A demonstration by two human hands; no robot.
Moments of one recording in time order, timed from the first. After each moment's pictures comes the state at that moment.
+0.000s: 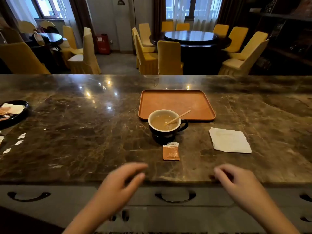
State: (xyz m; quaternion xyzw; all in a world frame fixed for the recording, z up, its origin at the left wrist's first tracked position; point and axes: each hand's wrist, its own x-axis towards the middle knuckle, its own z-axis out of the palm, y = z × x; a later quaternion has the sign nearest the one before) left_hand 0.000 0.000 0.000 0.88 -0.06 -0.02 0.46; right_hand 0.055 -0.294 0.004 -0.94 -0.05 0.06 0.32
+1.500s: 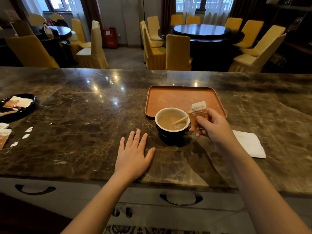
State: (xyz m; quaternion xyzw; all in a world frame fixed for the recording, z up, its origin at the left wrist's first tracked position) left_hand 0.095 0.009 -0.073 0.99 0.06 0.08 0.06; right_hand 0.160 -0.217 0.038 -0.71 -0.09 0.07 0.69
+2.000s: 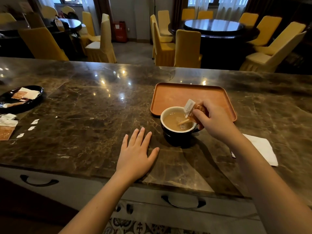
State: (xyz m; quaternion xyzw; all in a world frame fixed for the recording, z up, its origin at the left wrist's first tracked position) left_hand 0.092 0.007 -0.069 0.99 0.07 0.09 0.08; right_hand 0.196 -0.202 0.043 -0.88 -0.23 -0.03 0.41
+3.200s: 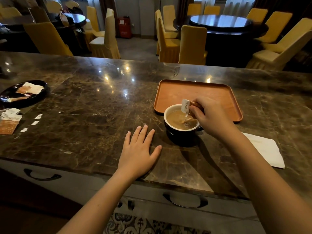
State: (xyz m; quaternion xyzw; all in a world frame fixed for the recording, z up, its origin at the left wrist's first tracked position) left_hand 0.091 0.005 -0.068 0.99 0.07 0.10 0.09; right_hand 0.201 -0.184 0.043 -0.90 -0.29 -0.08 0.32
